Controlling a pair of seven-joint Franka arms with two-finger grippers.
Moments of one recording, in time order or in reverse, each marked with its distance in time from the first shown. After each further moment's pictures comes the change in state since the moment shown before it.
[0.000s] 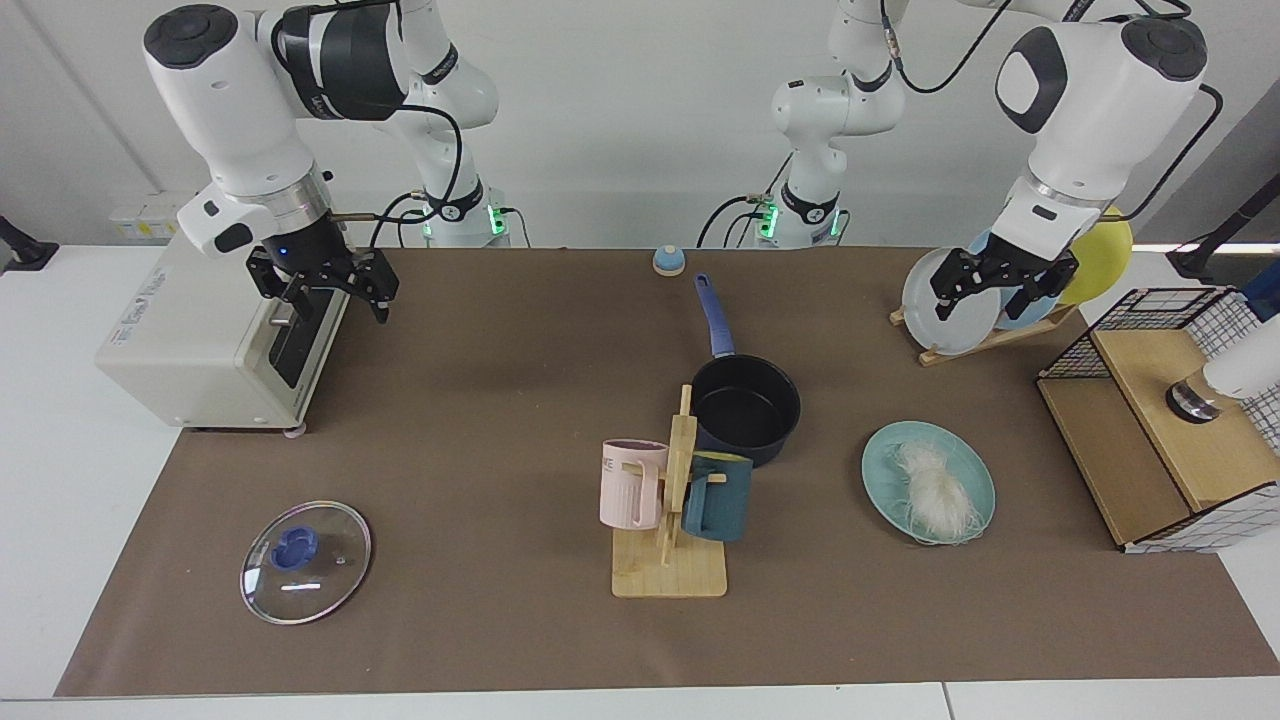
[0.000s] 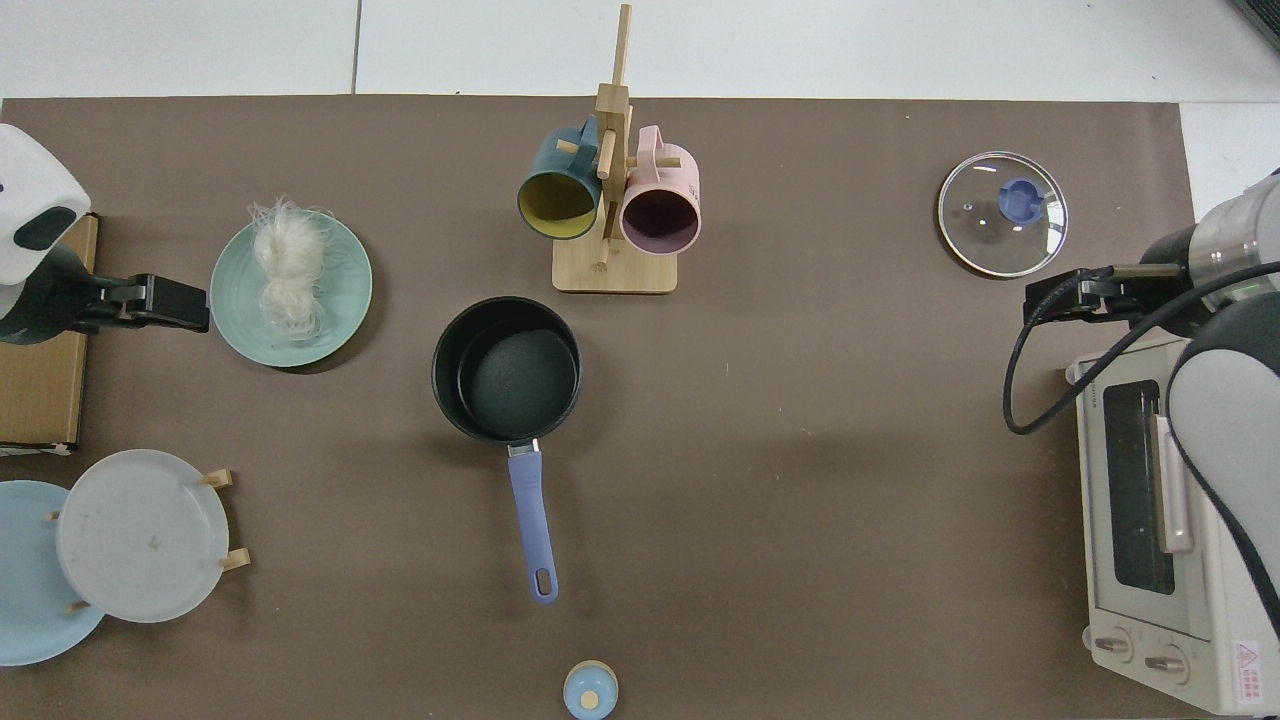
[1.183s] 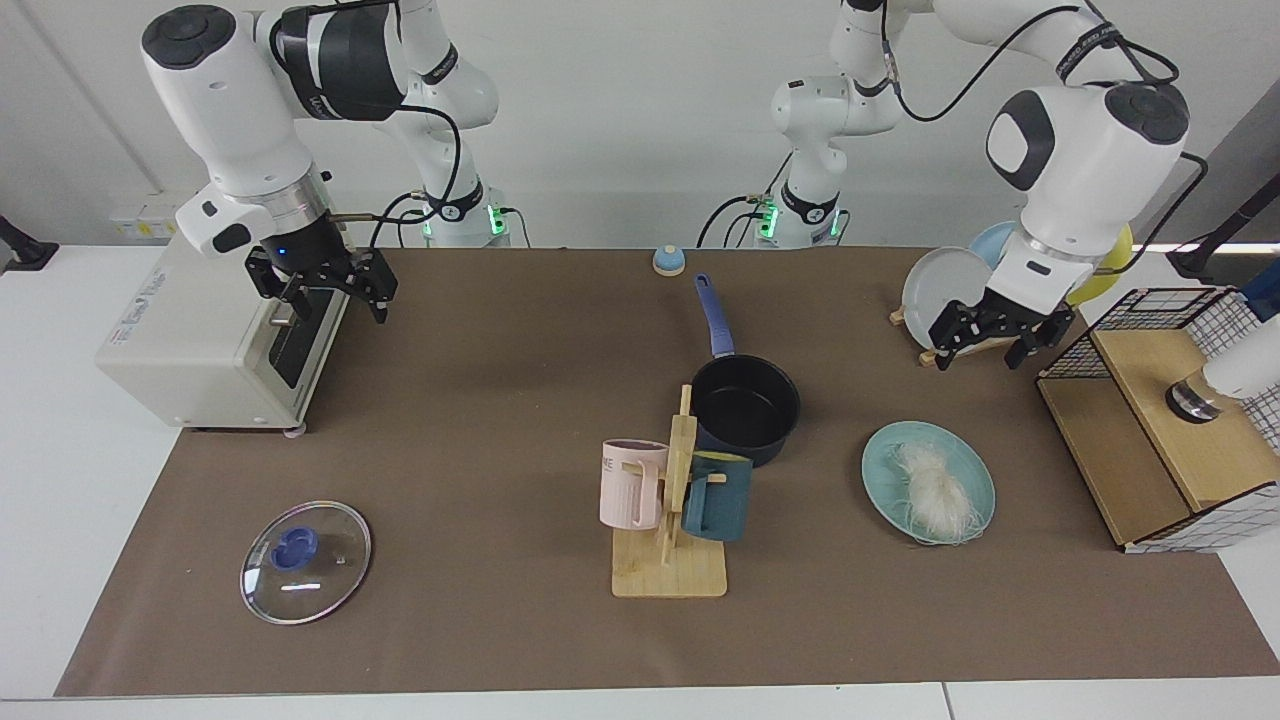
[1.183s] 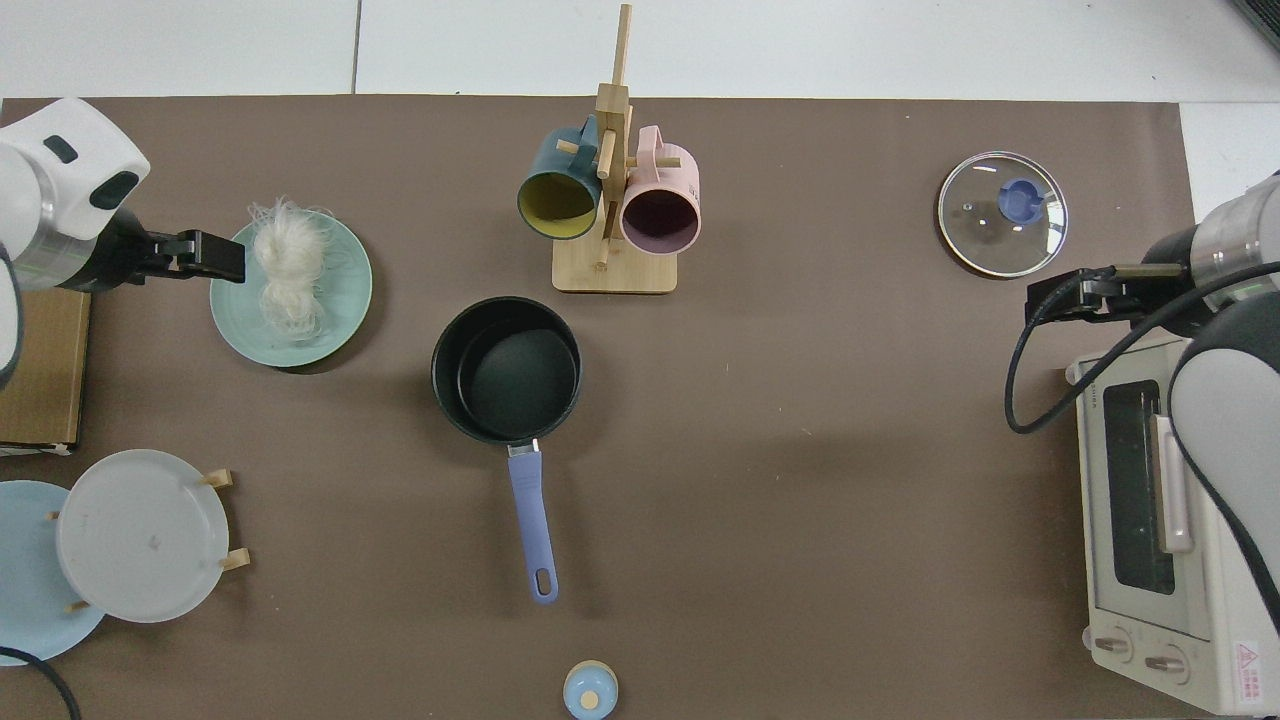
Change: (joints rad) left arm 0.000 0.128 -0.002 0.016 0.000 0.176 0.000; right arm -0.002 0.000 0.000 -0.001 0.000 0.000 0.000
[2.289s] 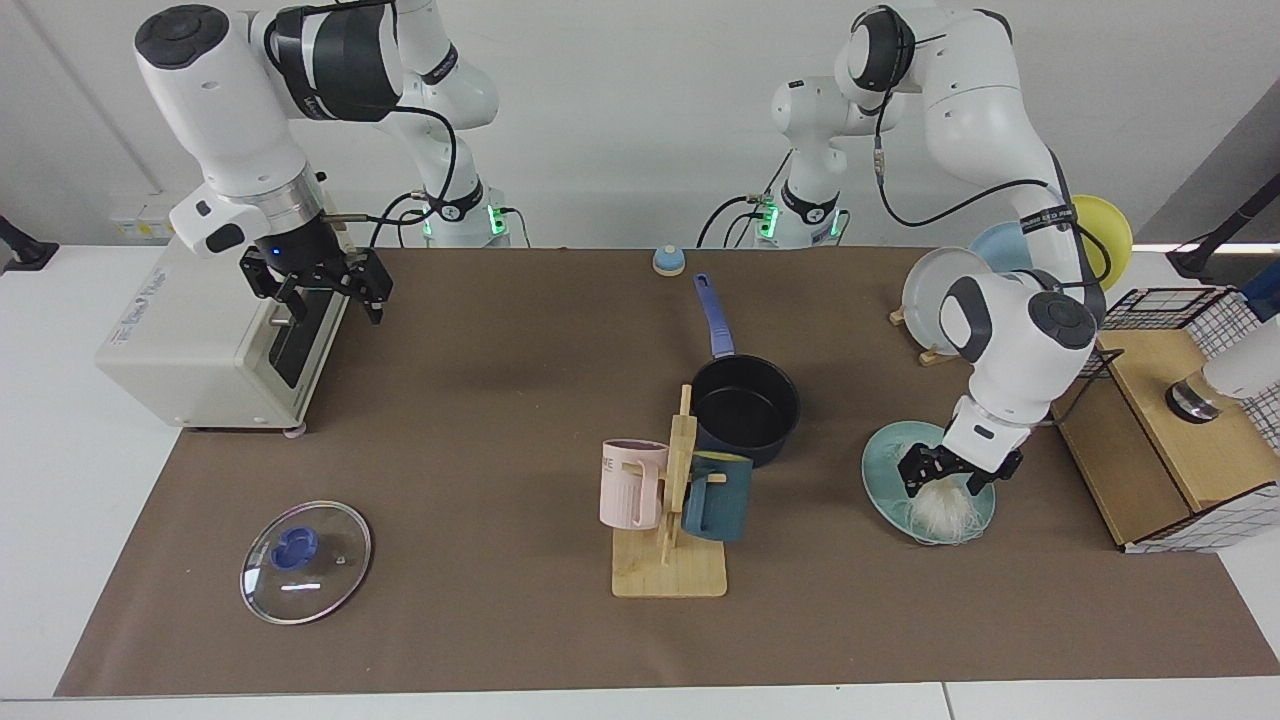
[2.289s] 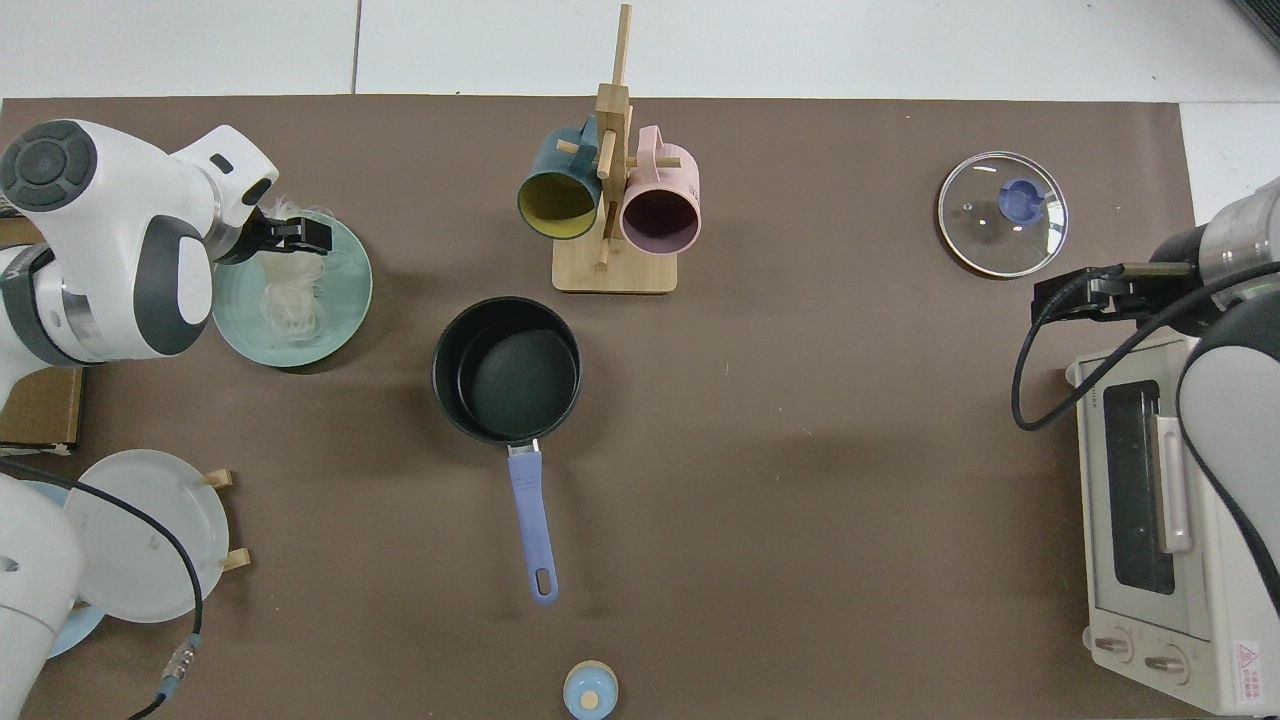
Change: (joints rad) left arm 0.005 0.341 -0.002 0.014 0.000 0.384 0.000; right arm -0.008 0.000 -0.001 0.000 0.000 0.003 0.000
